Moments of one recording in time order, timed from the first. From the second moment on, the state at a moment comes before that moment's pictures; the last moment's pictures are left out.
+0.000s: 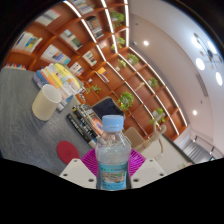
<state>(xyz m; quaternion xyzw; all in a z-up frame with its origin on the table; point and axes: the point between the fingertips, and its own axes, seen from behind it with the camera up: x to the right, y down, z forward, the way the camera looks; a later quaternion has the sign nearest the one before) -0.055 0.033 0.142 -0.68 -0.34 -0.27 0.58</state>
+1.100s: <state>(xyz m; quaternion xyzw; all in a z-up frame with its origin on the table) -0.194 0.096 0.156 -0.46 -0.56 -0.49 0.49</state>
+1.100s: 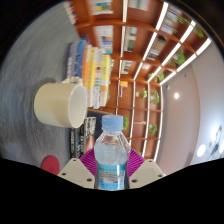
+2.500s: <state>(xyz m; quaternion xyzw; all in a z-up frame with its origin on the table) -0.110 0.033 0.085 -0.79 -0.08 0.11 0.60</state>
